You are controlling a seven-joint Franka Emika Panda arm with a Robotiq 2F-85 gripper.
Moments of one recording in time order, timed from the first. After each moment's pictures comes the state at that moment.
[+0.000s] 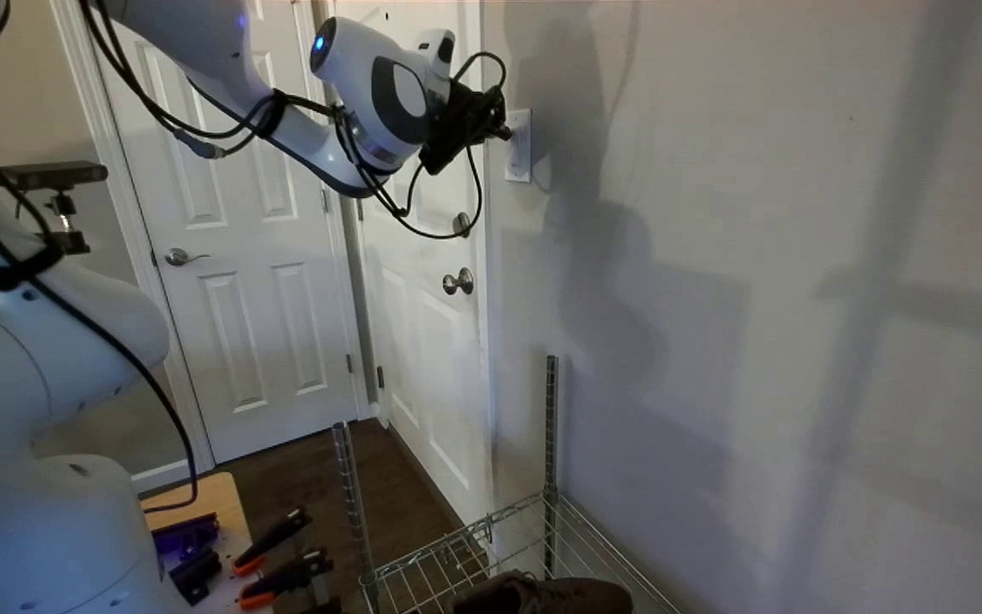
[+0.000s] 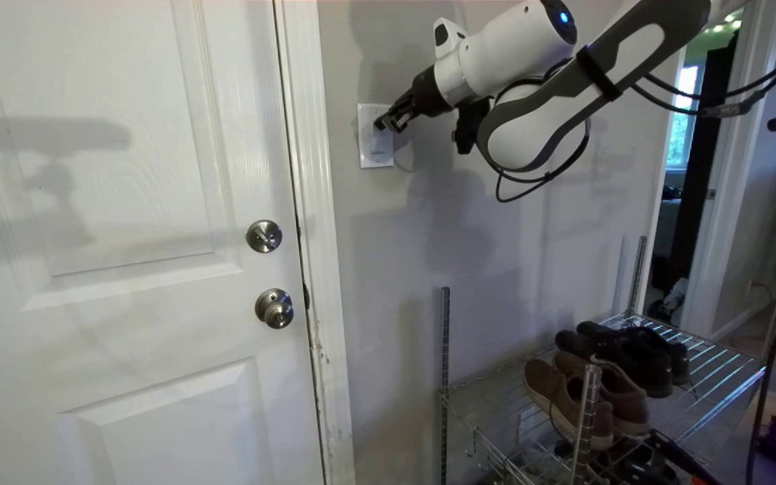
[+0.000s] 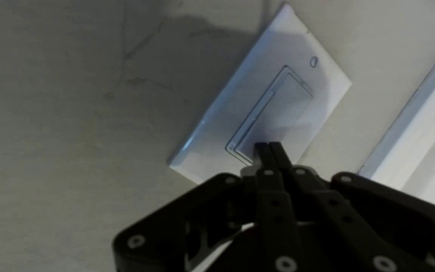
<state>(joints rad) -0.88 -0.30 1.05 -2.26 -0.34 3.44 -0.07</state>
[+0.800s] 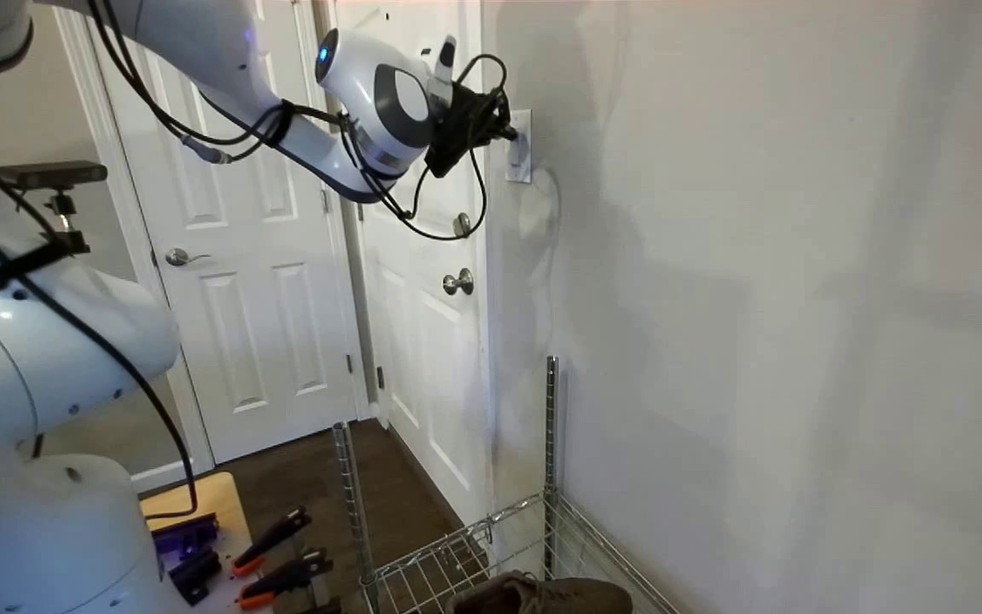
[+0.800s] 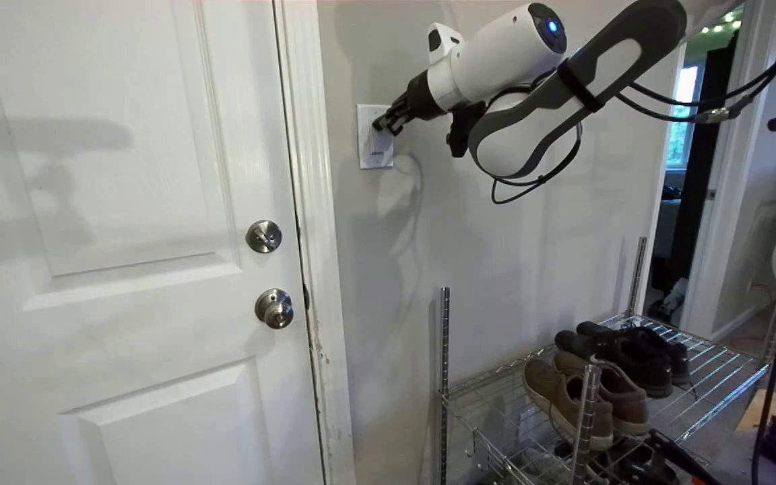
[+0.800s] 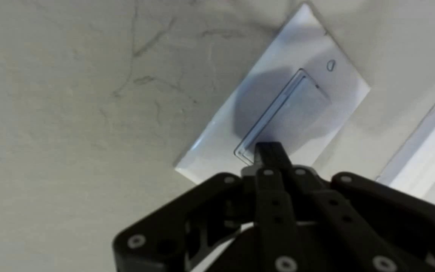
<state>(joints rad) -1.07 -0.37 1.22 -2.24 -0.29 3.46 -0.07</state>
